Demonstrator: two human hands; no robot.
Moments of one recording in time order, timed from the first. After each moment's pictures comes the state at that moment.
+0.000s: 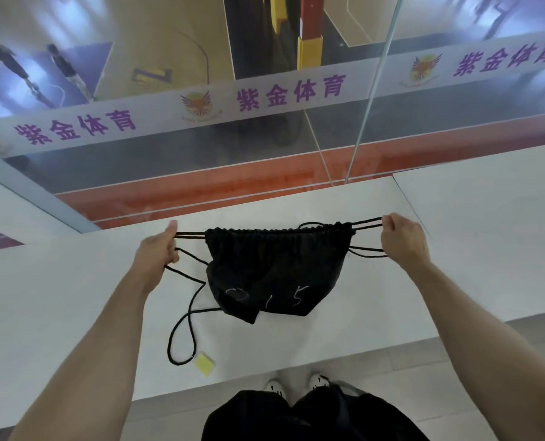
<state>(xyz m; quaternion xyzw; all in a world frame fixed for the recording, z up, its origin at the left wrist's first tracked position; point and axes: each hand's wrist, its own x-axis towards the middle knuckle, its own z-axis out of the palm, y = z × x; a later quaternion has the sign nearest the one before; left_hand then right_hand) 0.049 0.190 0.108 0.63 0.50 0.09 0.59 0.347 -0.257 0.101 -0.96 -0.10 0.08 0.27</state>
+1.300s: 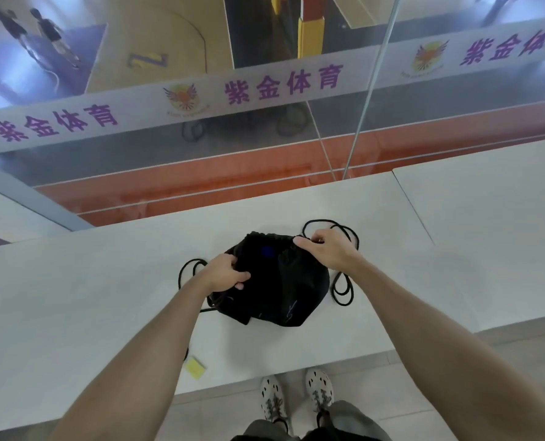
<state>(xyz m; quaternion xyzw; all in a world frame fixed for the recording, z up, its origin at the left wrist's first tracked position) 0.126 0.083 0.060 0.81 0.33 -0.24 0.43 0.311 -0.159 0.074 -0.89 -0.20 0.31 0.28</state>
